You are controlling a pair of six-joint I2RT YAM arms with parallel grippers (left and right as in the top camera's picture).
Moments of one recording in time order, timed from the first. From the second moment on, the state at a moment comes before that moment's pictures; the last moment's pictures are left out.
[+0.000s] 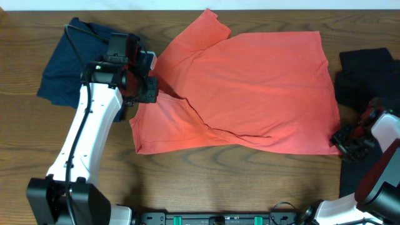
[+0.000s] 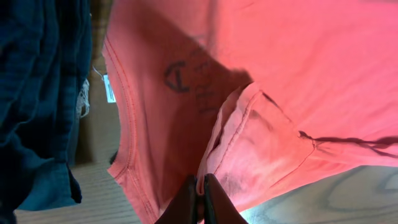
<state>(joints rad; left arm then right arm) -0.12 1.58 1.38 -1.02 0.17 0.01 -0.54 1.71 0.90 -0.81 -0.01 0.46</state>
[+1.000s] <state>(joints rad) -0.12 1.44 1.41 -1.15 0.09 0.01 -0.54 1.68 1.31 -0.99 -0.31 0.35</state>
